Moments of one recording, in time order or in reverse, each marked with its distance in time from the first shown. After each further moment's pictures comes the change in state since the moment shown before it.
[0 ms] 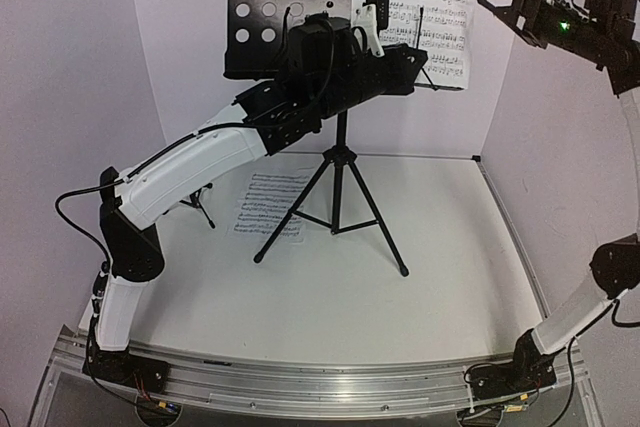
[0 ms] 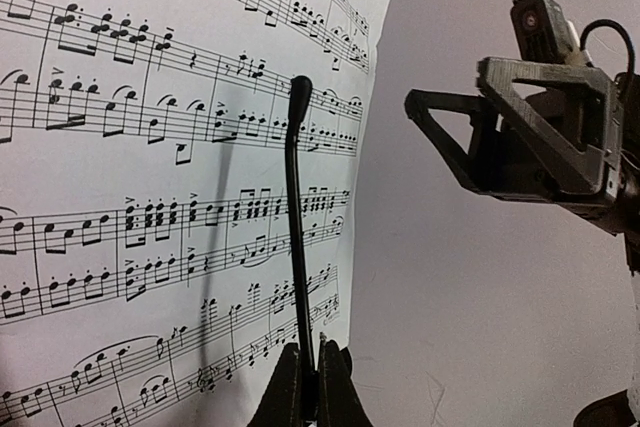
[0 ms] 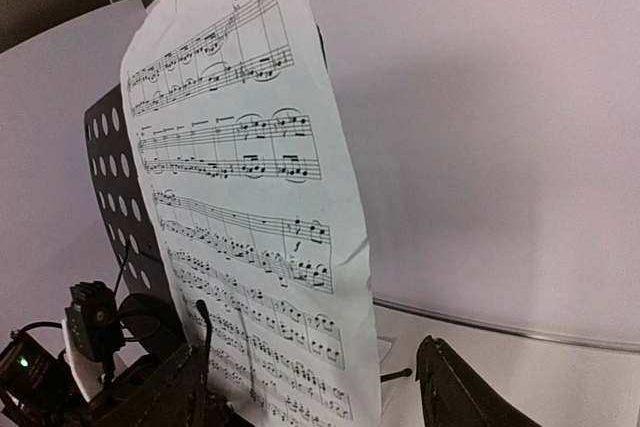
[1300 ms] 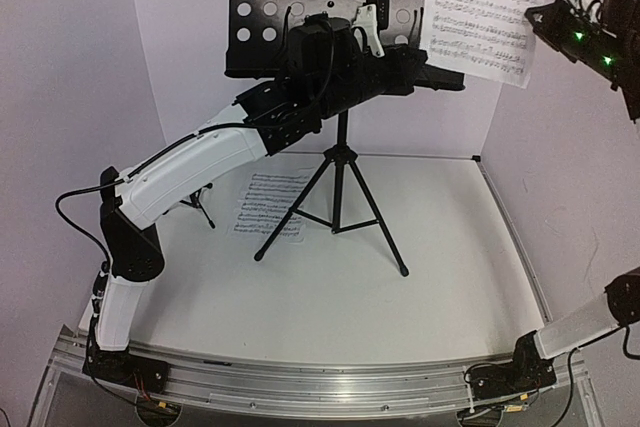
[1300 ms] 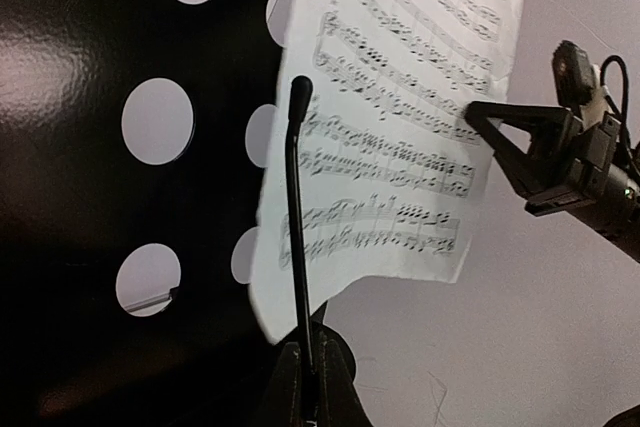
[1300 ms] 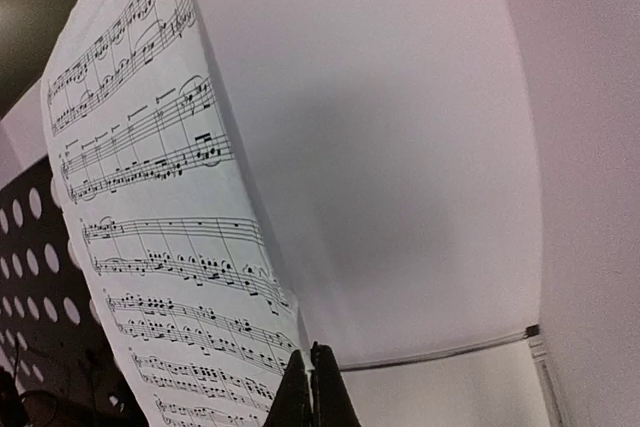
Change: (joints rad) left arm 0.000 0.000 -0.005 0.010 0.003 0.013; right arm 0.000 -0.166 -0.224 0.121 0.443 0.028
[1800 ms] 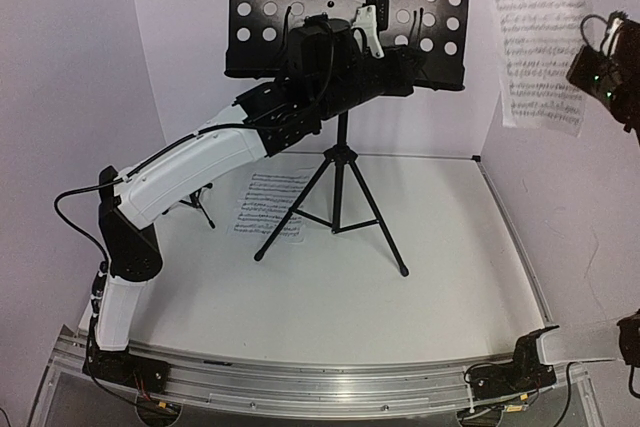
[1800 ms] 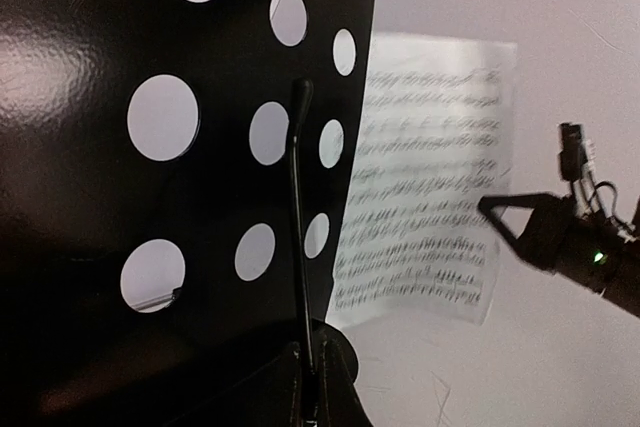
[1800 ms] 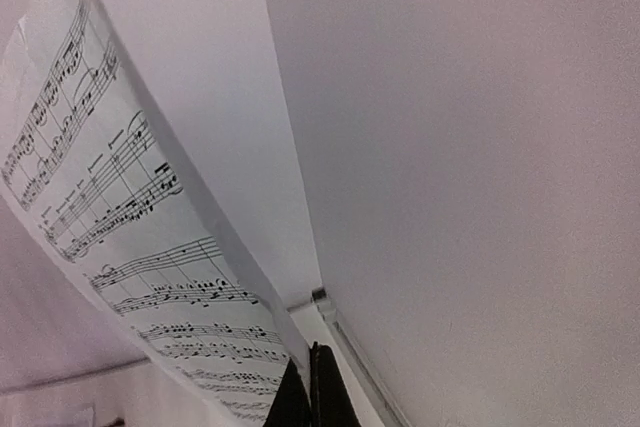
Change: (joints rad) left arm 0.000 -0.009 -0.023 0.012 -0.006 0.004; right arm -0.002 -0.222 -0.298 -0.014 0.603 -0.152
